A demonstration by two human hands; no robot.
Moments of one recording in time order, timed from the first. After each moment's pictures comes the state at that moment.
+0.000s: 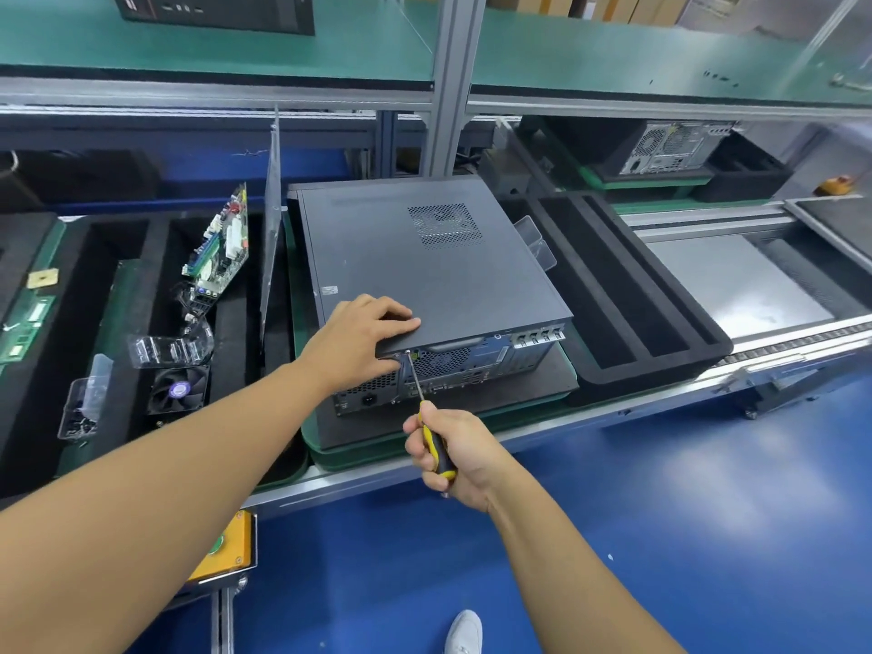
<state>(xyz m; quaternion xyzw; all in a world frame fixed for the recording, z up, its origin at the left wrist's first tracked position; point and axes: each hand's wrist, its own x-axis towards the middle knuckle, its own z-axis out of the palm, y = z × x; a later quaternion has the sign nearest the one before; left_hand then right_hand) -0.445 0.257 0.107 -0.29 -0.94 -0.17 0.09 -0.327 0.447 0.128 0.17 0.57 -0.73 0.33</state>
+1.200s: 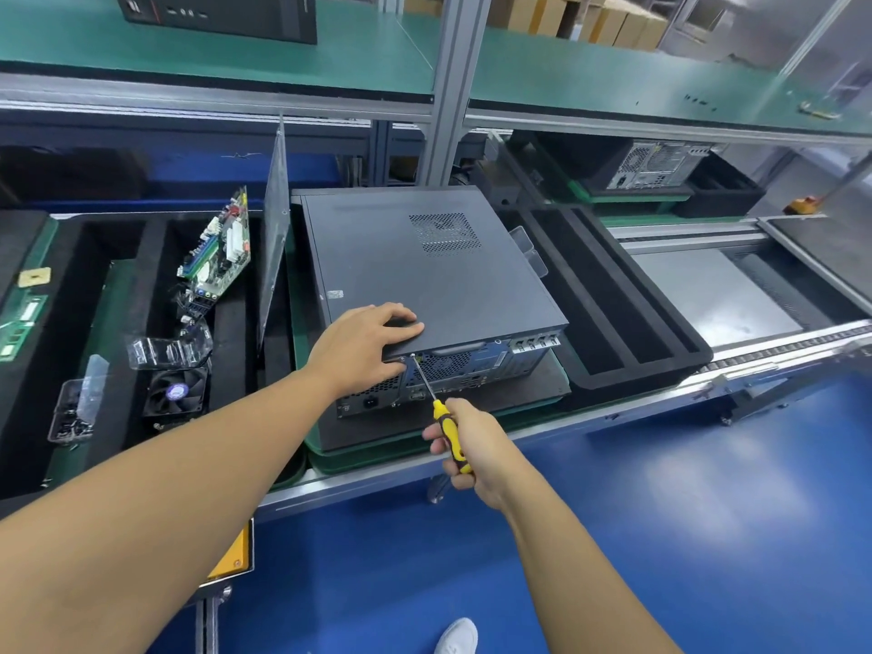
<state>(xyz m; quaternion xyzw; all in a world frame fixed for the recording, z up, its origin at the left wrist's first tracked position) -0.445 0.256 0.102 -0.29 -0.93 -0.19 0.11 -0.325 0.447 0.143 0.27 0.70 -0.60 0.27</state>
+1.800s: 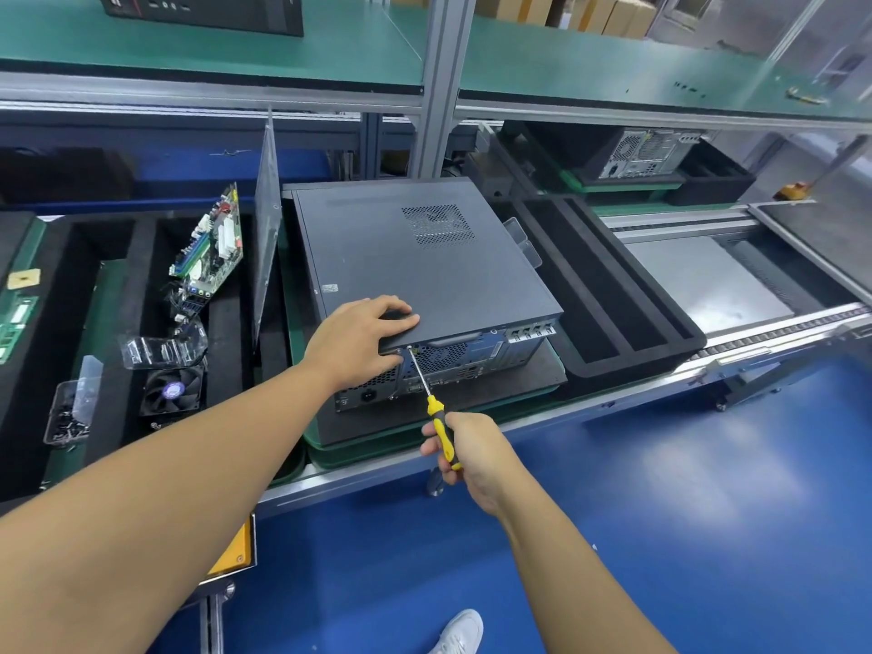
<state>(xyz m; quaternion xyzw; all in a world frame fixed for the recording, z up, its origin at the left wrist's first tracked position) -0.444 0.256 0.099 -0.29 -0.93 -0.19 0.12 -0.313 0.444 0.128 0.27 0.69 -0.63 0.24</state>
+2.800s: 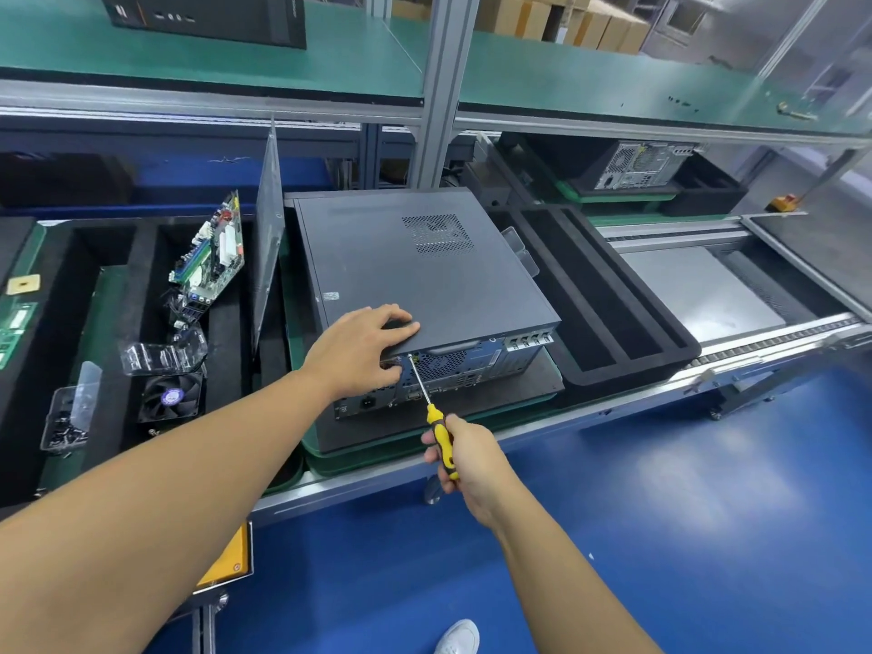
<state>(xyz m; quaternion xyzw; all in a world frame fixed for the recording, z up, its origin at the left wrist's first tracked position) -0.443 0.257 0.103 -0.30 -0.94 -0.15 0.09 -0.312 0.439 0.125 0.29 0.70 -0.62 0.23</state>
